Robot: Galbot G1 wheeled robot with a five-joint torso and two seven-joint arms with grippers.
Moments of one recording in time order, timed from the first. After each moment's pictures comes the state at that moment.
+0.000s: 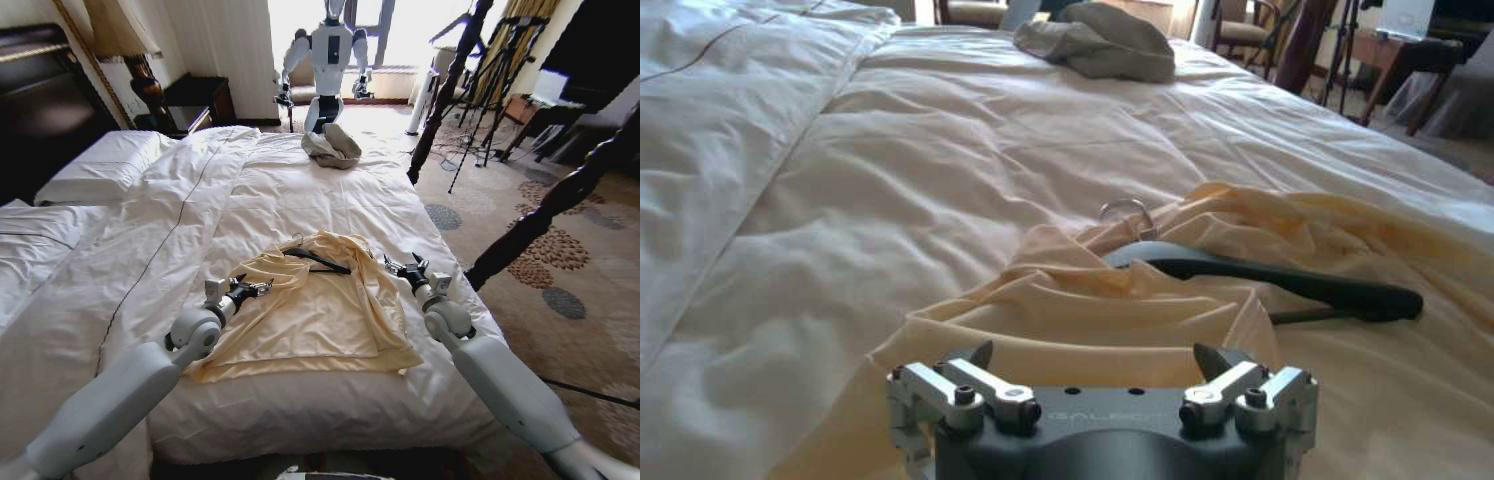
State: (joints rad) left arm 0.91 -0.67 -0.10 -1.96 -1.02 0.32 -0.37; right arm -0.80 0.85 0.07 1.66 0.71 -0.11 0.13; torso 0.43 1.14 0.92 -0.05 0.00
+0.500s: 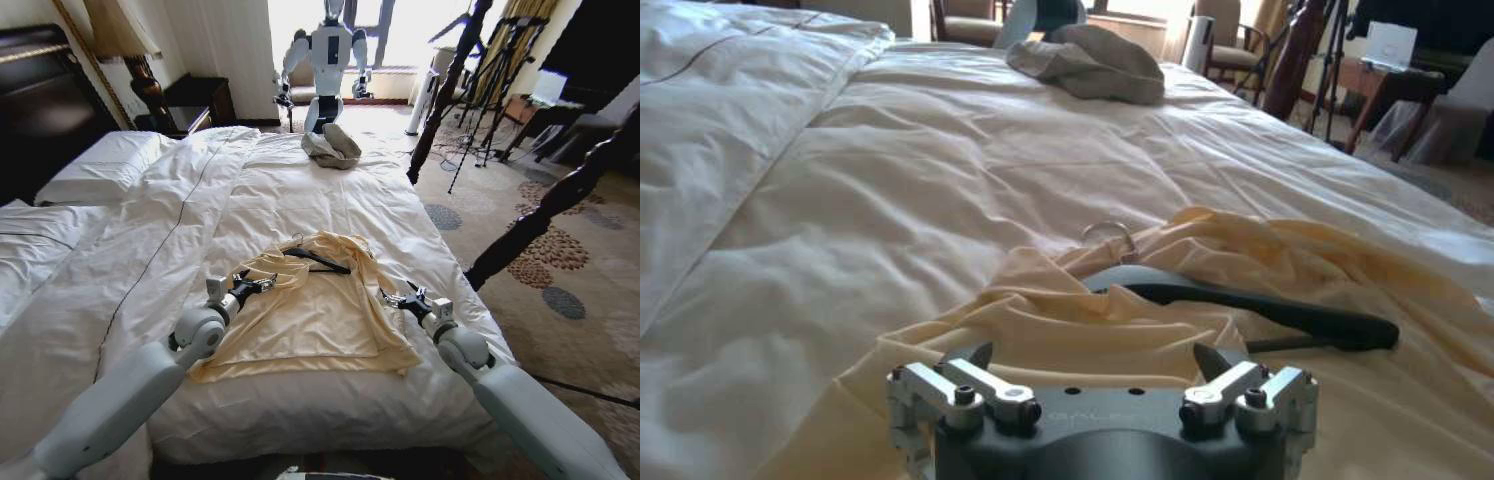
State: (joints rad) left arm 0.90 -0.69 -0.08 -1.96 -1.02 0.31 -0.37; right arm -0.92 0.81 0.11 1.67 0.62 -0.18 0.16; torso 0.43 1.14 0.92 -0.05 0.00
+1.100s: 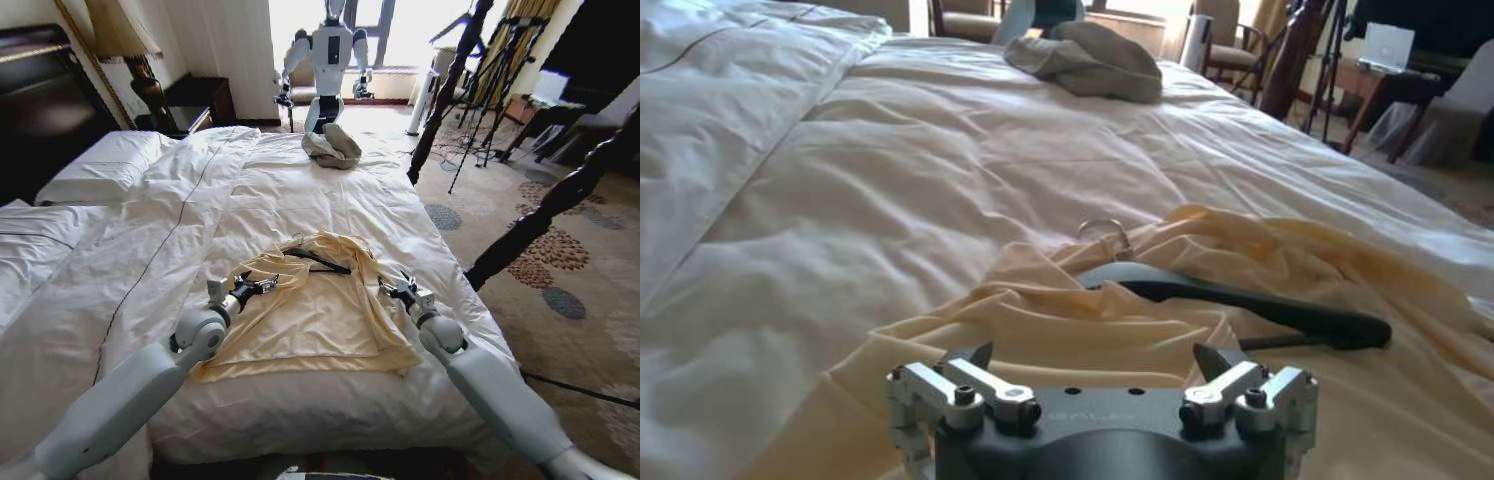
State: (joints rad) left arm 0.90 -0.70 -0.08 -1.96 -1.03 0.30 -0.37; right arm -0.77 0.91 0.01 1.52 0.51 -0.14 0.15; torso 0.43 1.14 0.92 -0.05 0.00
